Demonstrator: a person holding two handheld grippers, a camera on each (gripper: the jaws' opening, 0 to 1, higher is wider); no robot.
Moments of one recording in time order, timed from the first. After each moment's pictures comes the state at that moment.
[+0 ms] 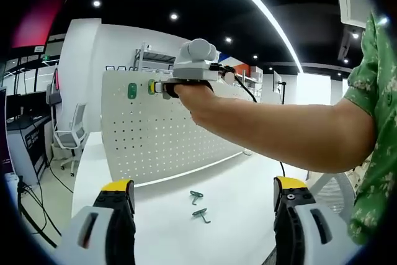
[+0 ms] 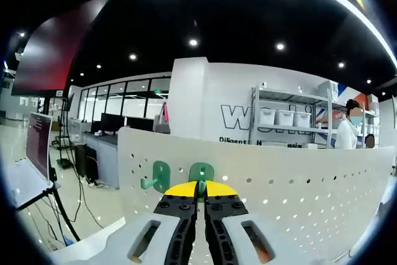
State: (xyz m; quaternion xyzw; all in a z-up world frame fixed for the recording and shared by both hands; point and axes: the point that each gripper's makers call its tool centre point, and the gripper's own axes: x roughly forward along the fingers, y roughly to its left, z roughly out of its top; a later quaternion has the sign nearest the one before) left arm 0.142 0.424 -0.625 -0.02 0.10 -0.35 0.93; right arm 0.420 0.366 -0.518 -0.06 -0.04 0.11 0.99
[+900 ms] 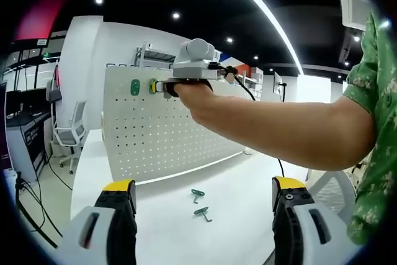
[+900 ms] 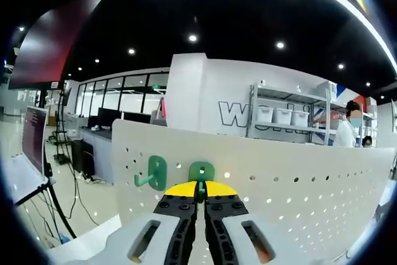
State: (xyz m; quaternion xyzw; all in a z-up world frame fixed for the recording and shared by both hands) left arm 0.147 0.431 -0.630 -0.03 0.10 -0.35 0.93; right arm 0.430 0.367 -0.525 -0.07 -0.03 0.10 0.99
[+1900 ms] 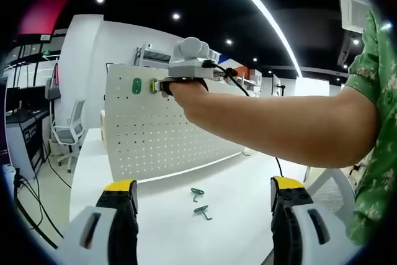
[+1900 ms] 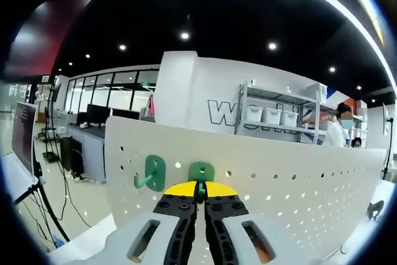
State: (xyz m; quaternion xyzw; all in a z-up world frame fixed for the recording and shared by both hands) left arm 0.144 0.441 -0.636 -0.03 0.10 -0.36 0.93; right arm 0.433 0.368 -0.527 -0.07 -0.02 0.05 1.00
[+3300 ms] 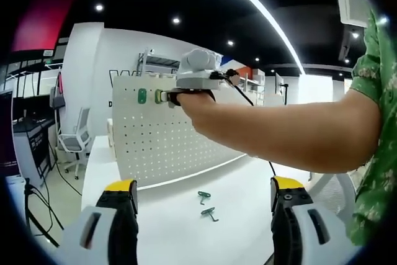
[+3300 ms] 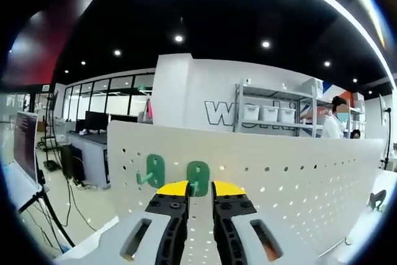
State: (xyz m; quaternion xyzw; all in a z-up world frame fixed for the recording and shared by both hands) left arm 0.137 0.450 -0.610 -0.02 0.08 -0.34 0.94; right arm 0.412 0.358 -0.528 -0.05 -0.03 0.05 1.00
